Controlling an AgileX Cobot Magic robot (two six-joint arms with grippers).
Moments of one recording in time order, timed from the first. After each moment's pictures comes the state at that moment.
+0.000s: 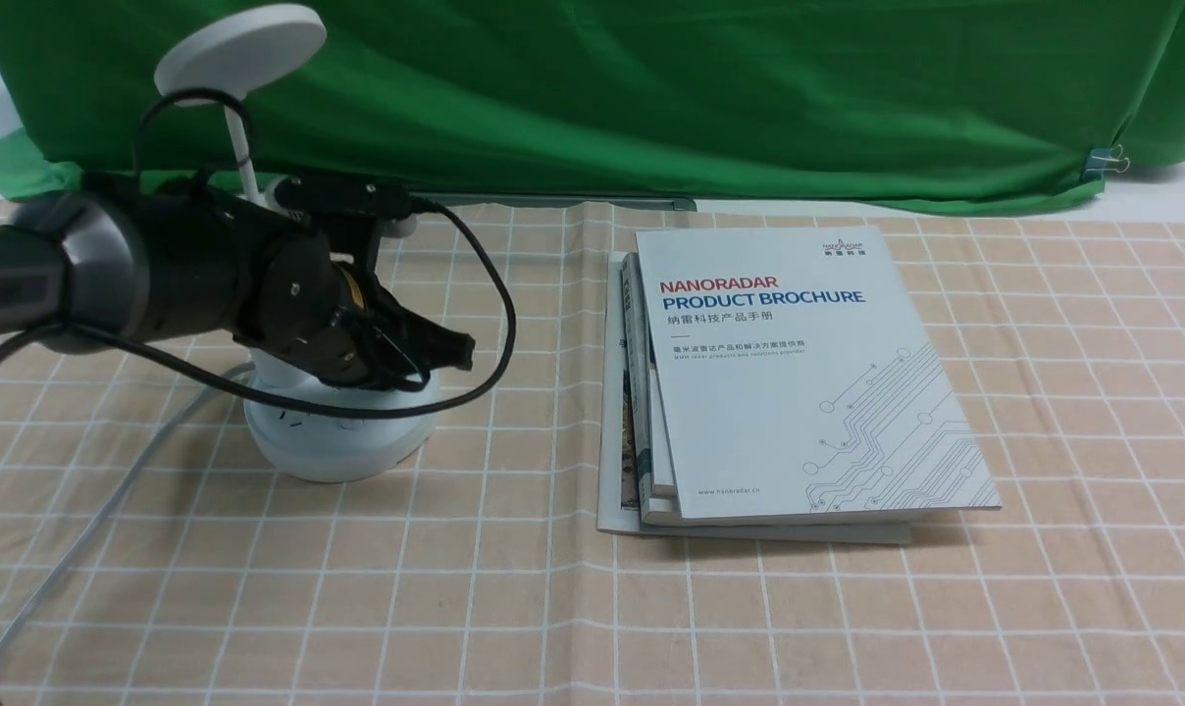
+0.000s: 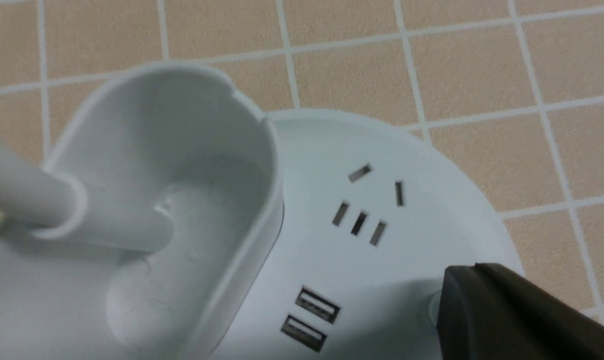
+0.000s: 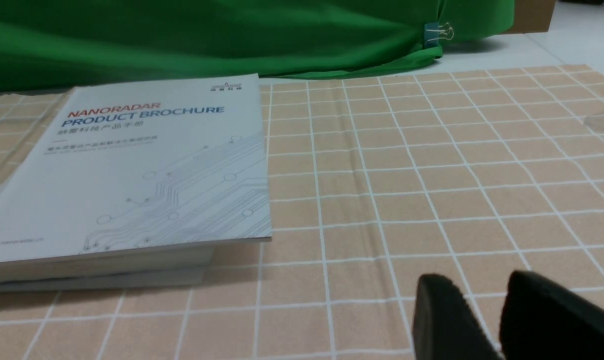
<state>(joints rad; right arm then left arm) 0.00 0.00 0.01 0.05 0.25 0.03 -0.33 1.89 -1.18 0.12 0.34 -0.24</state>
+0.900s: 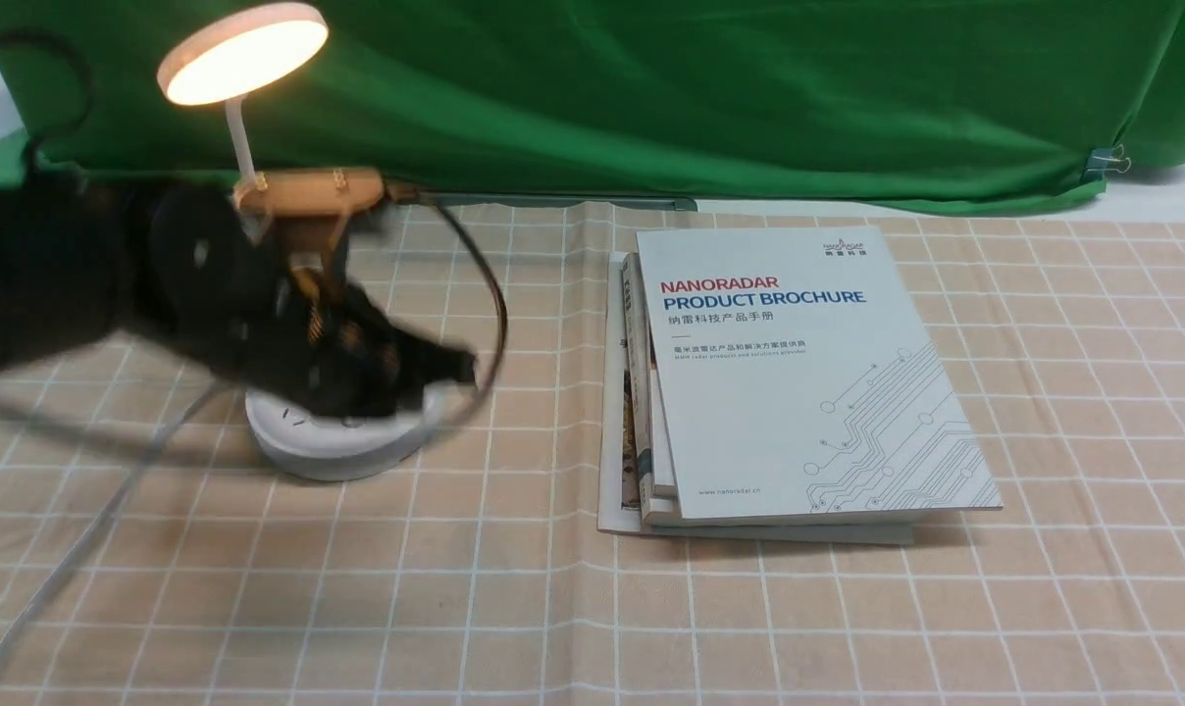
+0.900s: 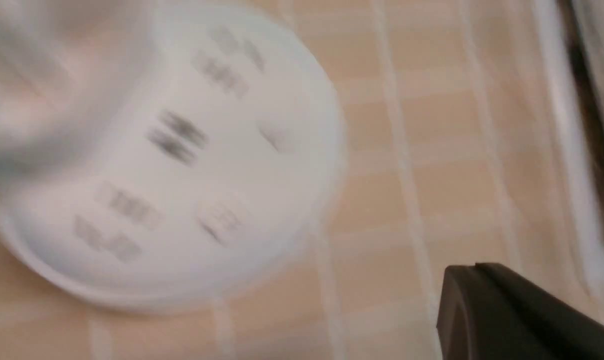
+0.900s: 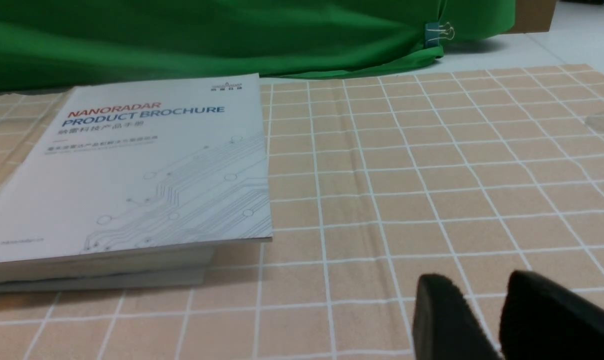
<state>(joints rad) 0.00 0.00 0.01 0.05 0.25 0.03 -0.39 1.55 -0.95 -0.37 0.46 0.16</state>
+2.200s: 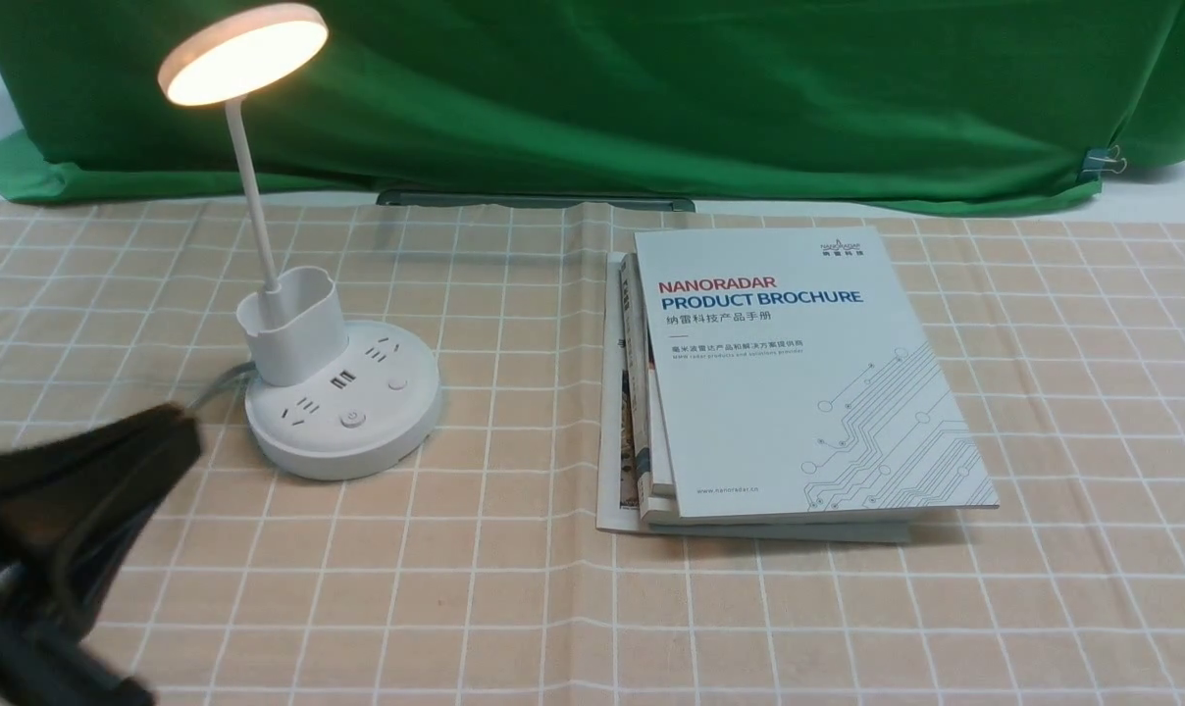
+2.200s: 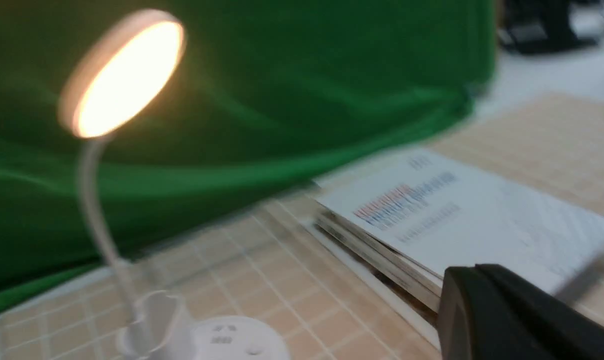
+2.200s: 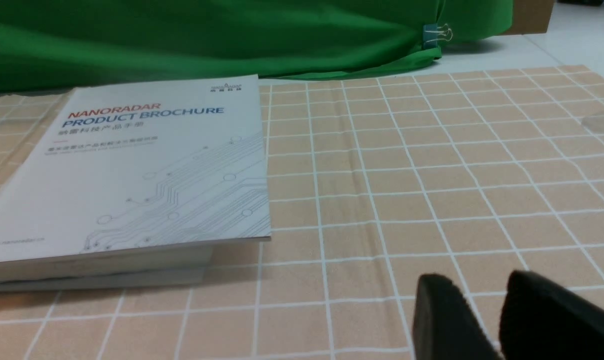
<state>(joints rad) 0.00 0.00 0.01 0.05 0.25 0.03 -0.50 0.37 -0.27 -0.34 -0.03 0.44</state>
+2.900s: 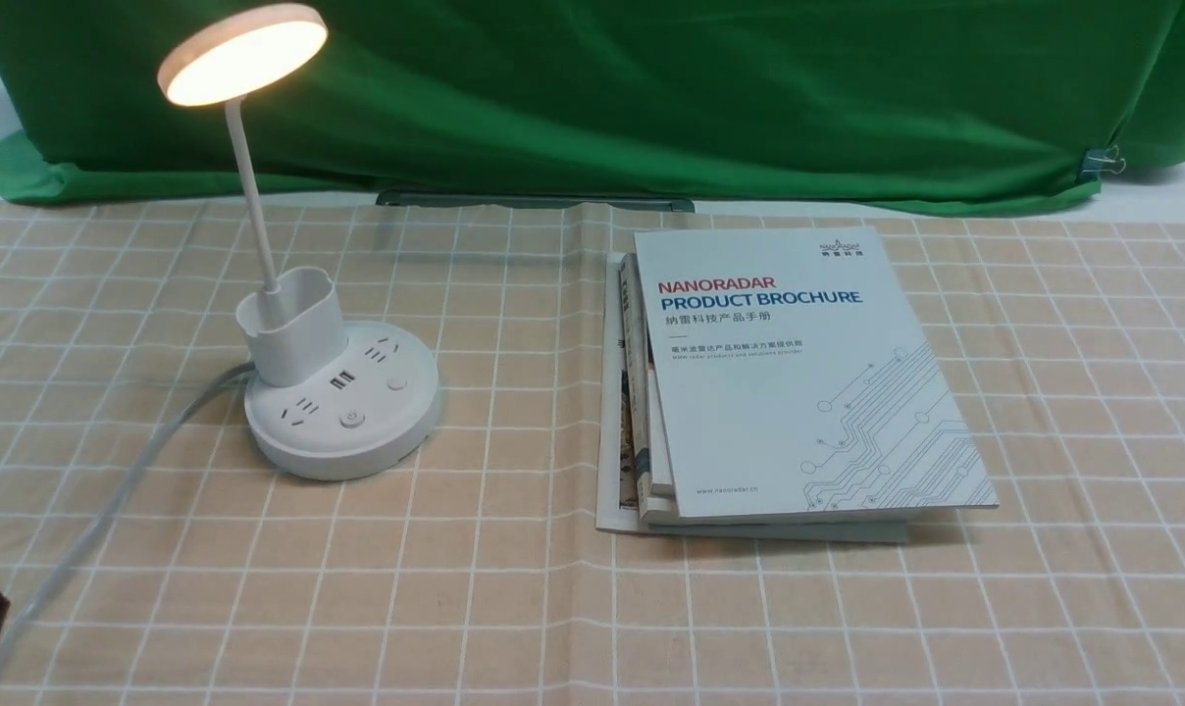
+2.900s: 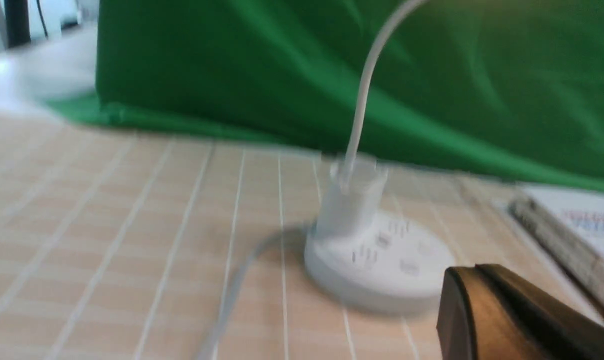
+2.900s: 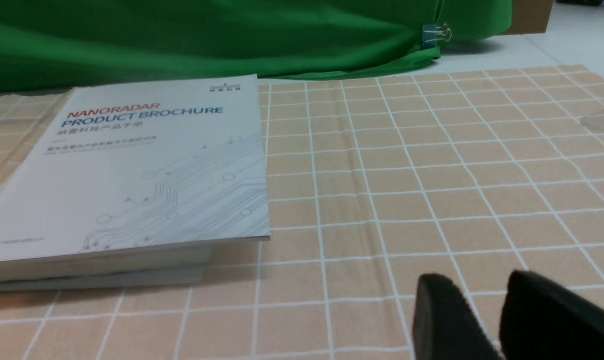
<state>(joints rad) 0.00 0.00 0.01 0.05 0.25 0.03 -0.08 0.00 0.00 -0.15 0.16 -0.06</state>
